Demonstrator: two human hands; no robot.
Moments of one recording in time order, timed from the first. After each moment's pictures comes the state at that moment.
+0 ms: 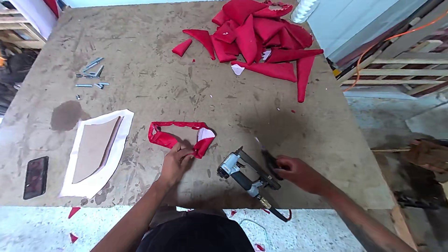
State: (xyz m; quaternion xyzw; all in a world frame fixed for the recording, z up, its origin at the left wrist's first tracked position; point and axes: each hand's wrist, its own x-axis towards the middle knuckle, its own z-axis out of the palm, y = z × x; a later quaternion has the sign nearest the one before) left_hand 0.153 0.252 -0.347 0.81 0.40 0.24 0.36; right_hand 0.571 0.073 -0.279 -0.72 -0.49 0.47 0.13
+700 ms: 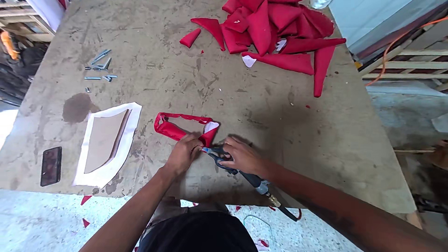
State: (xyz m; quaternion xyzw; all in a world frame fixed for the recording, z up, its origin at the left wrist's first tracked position) left_hand 0.159 0.277 -0.329 0.87 0.33 0.17 0.32; right_hand 0.426 0.185 -0.333 -0.58 -0.77 0.28 0.05
